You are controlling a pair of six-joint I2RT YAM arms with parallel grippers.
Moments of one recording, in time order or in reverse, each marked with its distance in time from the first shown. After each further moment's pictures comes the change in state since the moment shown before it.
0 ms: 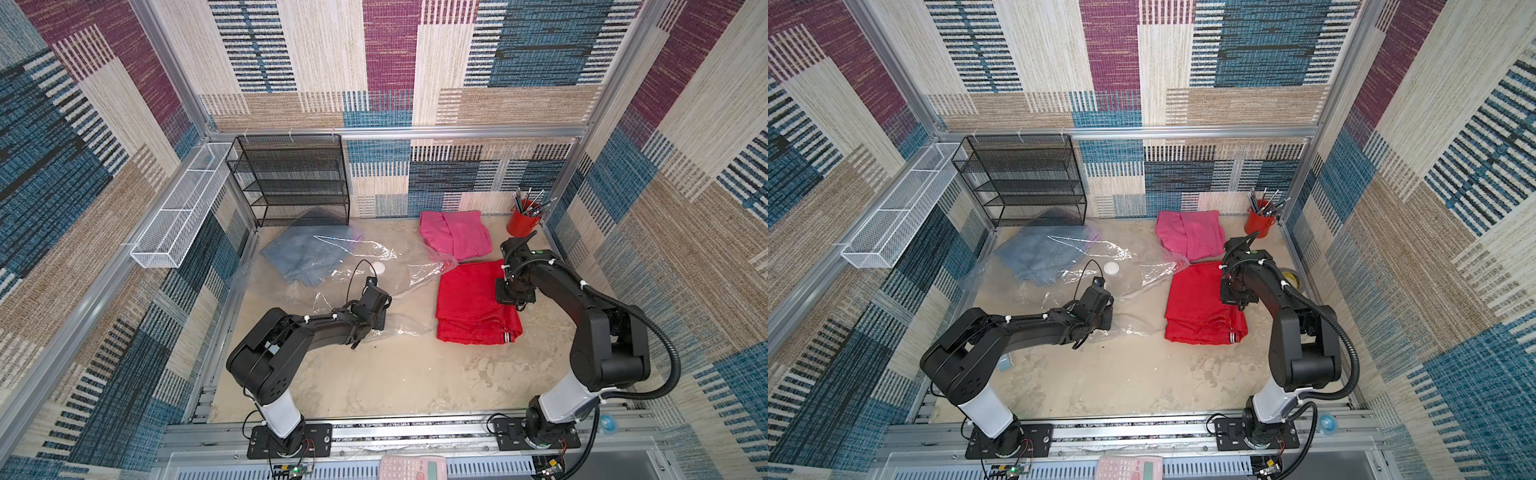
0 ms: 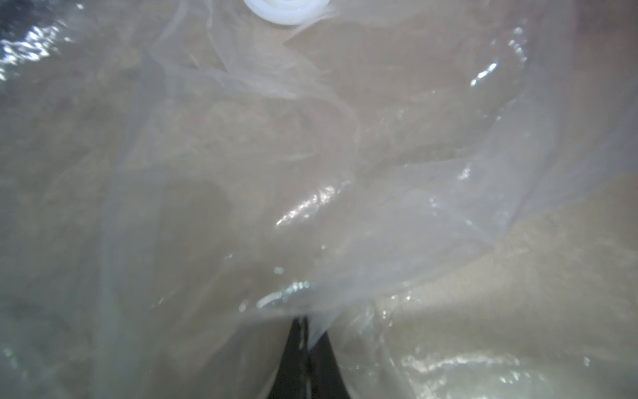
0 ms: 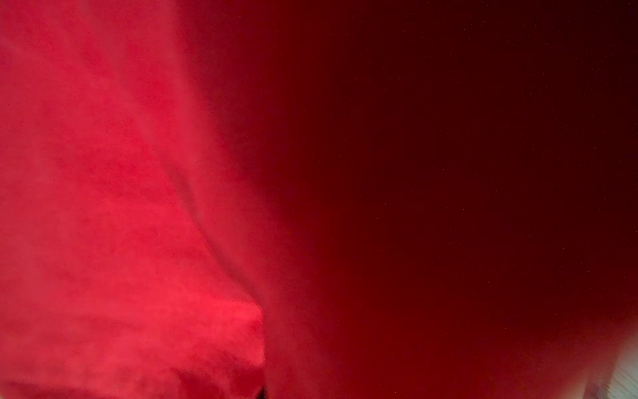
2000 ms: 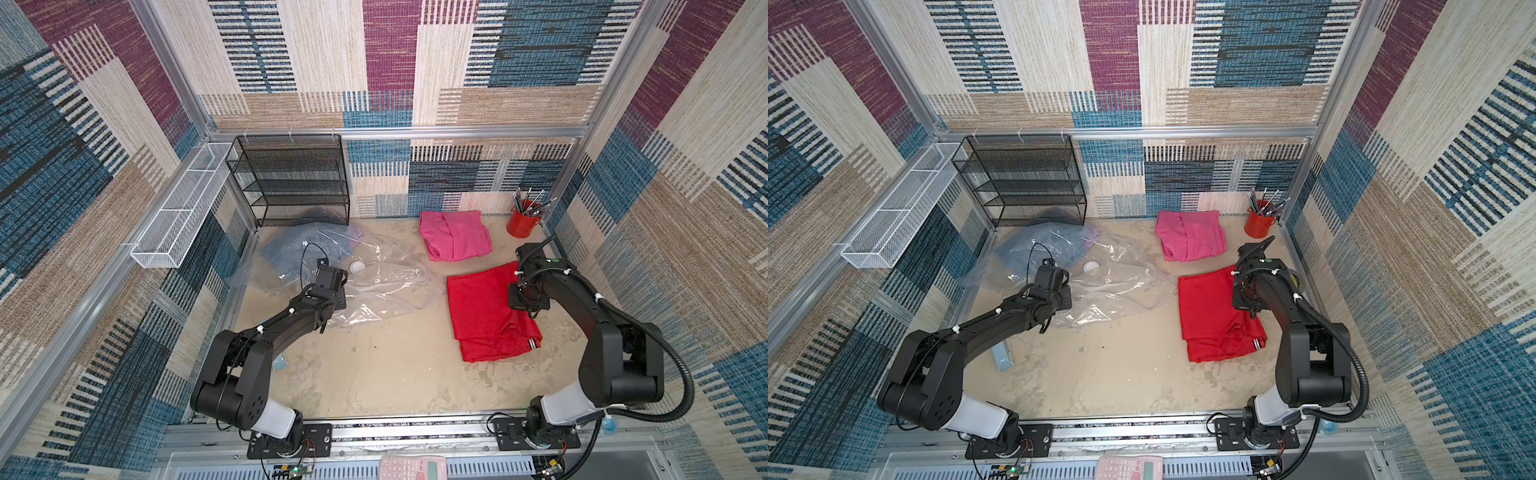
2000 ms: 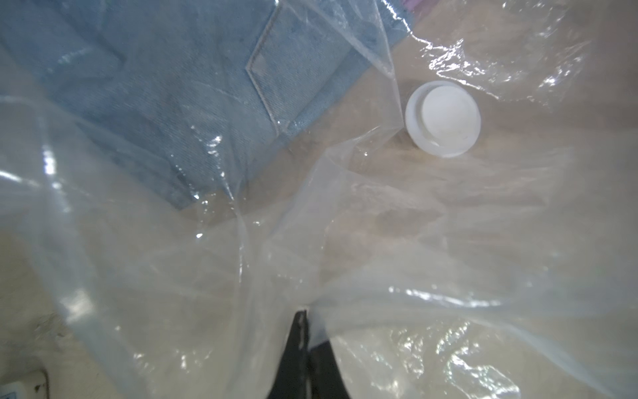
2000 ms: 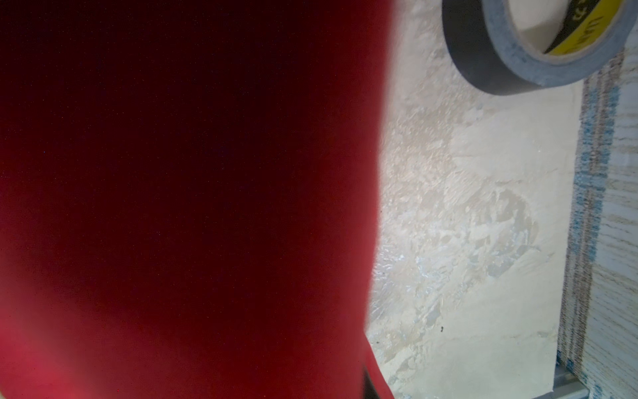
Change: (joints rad) left arm 0.321 -0.208 0.022 -0.181 -0.026 0.042; right arm -0.079 -0.094 -0.088 0.033 0.012 -0.037
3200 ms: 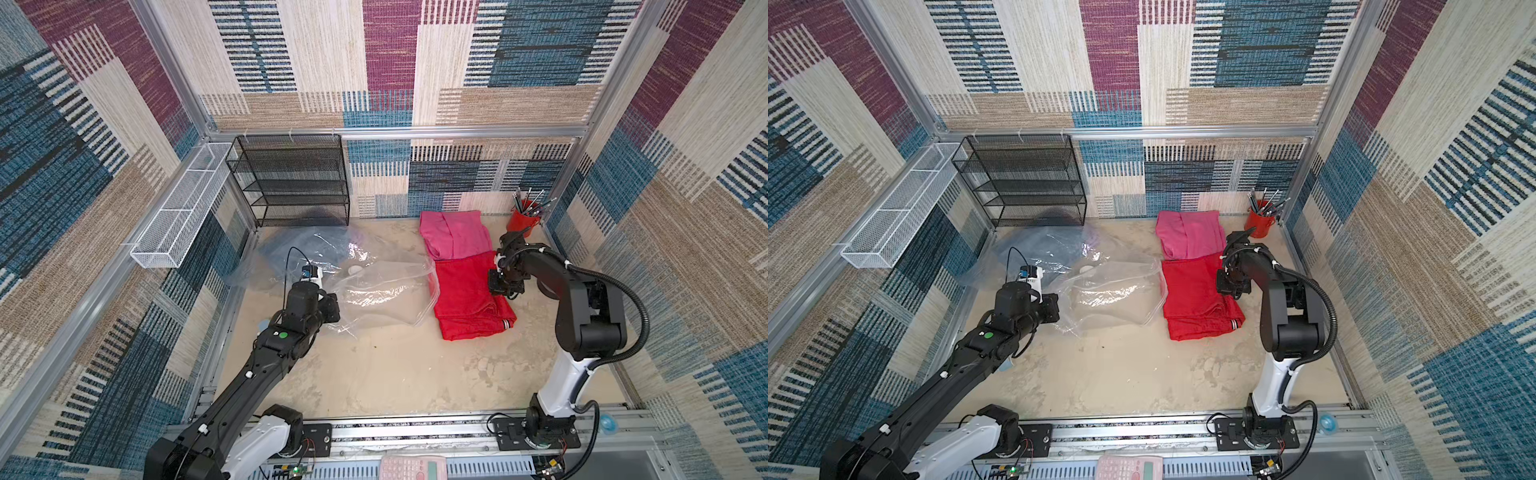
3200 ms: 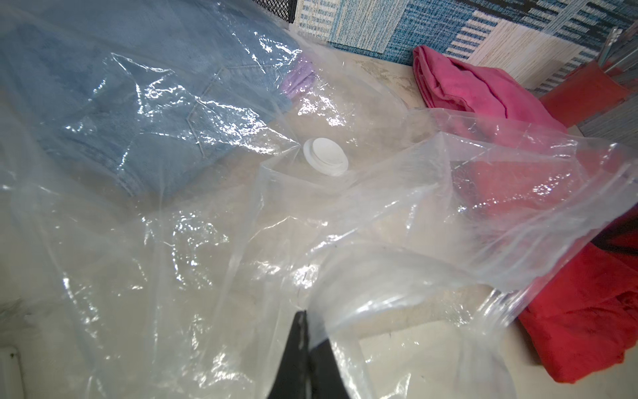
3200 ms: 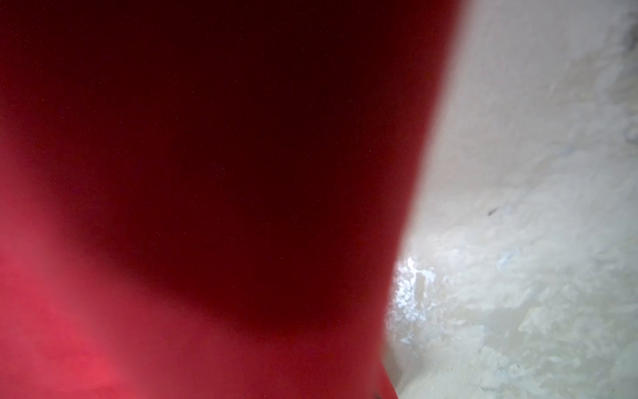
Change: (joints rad) left arm 0.002 -0.525 -0.171 -0.073 0.266 -0.017; right arm 0.027 0.330 0.237 0.084 -0.239 -0.023
